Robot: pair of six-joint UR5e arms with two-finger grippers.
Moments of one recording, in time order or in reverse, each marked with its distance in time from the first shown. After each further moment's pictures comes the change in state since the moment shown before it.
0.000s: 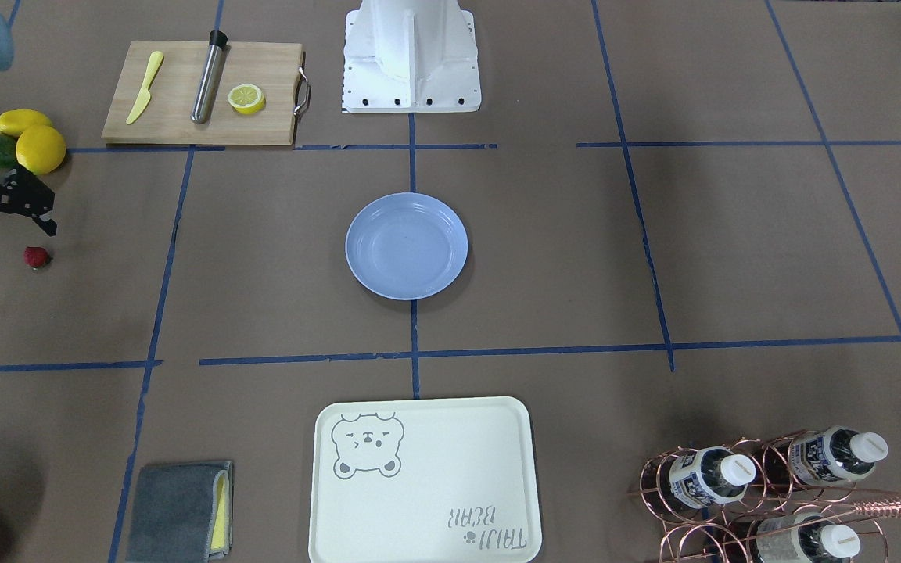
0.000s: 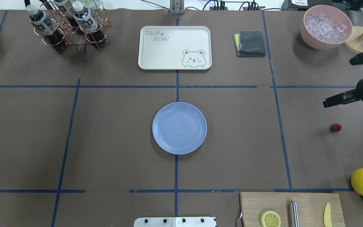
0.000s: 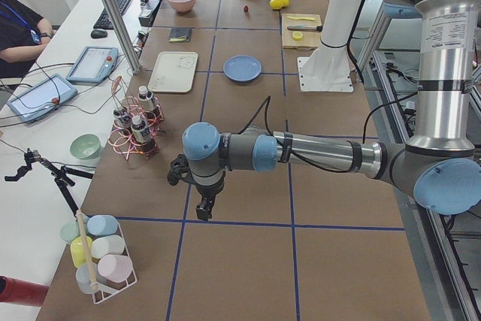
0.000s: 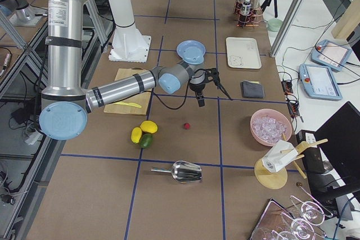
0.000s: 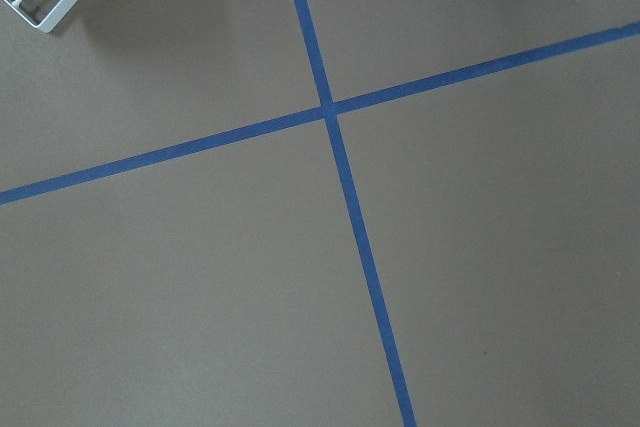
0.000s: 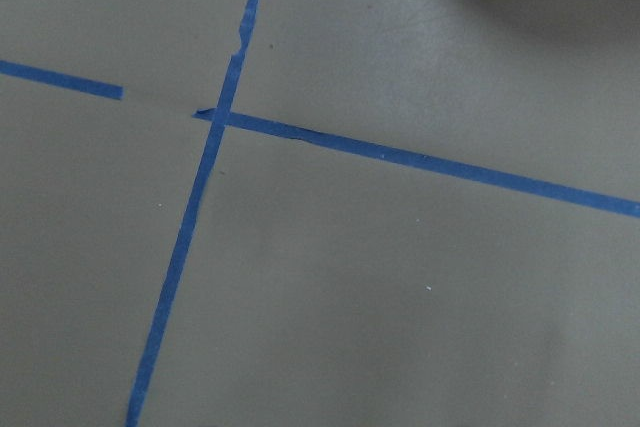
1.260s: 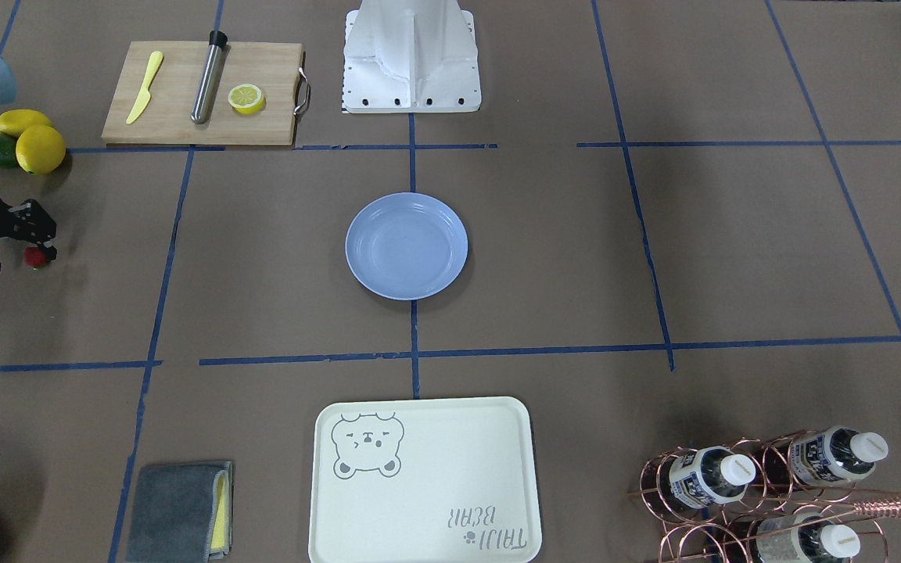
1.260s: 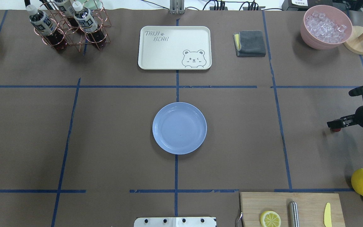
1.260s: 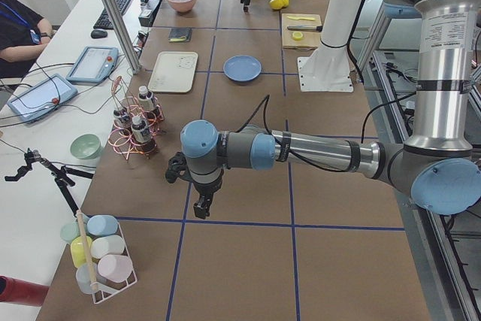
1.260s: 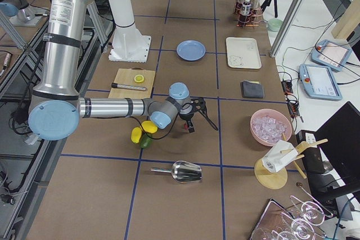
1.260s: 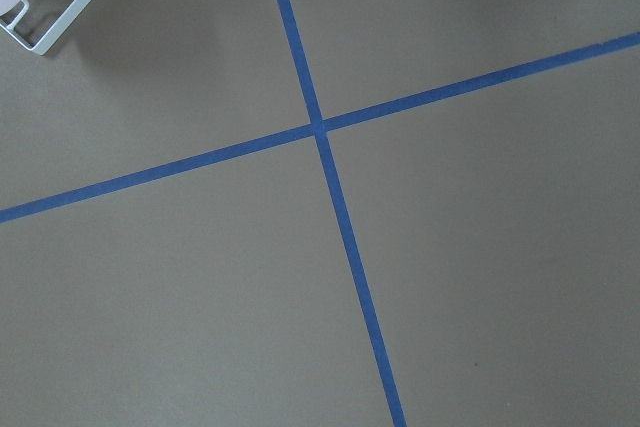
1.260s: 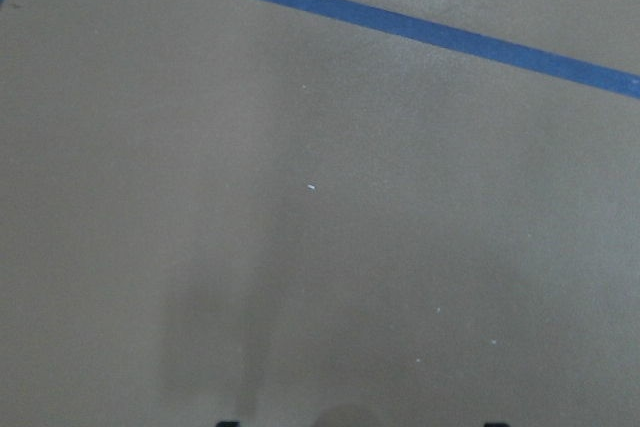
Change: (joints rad) left arm 0.001 -0.012 0.004 -0.002 -0.001 0.000; right arm -0.081 -0.059 -0.275 0.367 -0.079 0.014
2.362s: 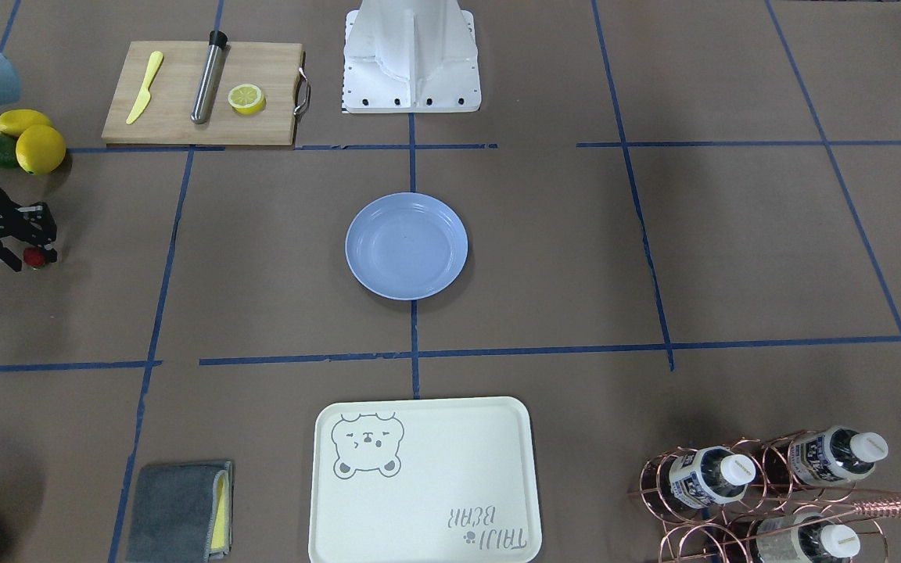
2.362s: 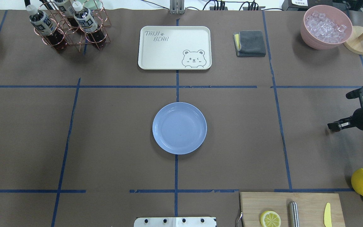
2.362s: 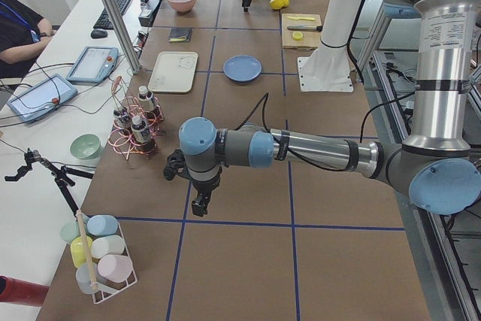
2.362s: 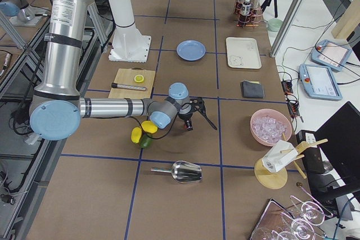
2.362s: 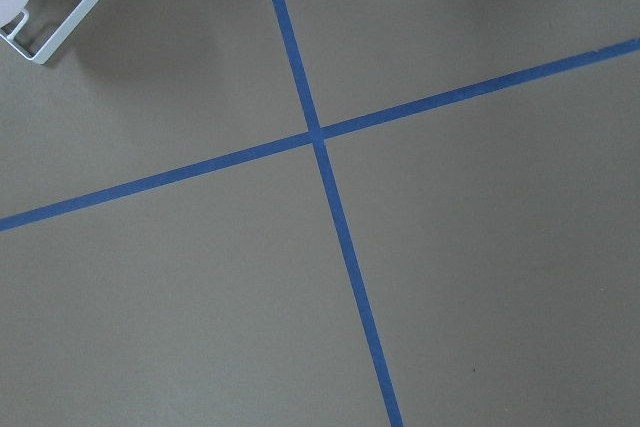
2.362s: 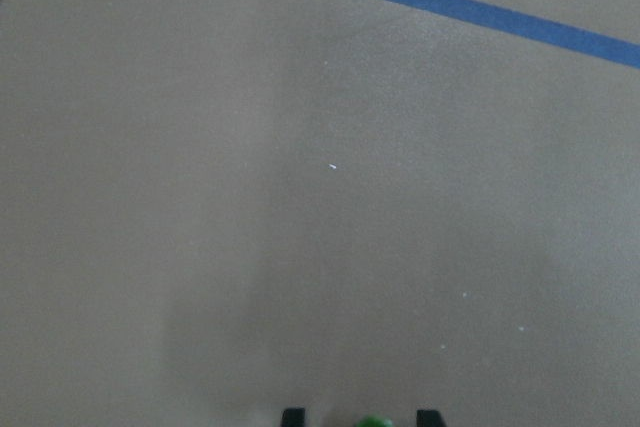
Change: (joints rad) left arm 0.001 -0.013 -0.001 0.000 0.000 -0.001; right arm -0.016 -0.001 -0.001 0.000 0.003 0.001
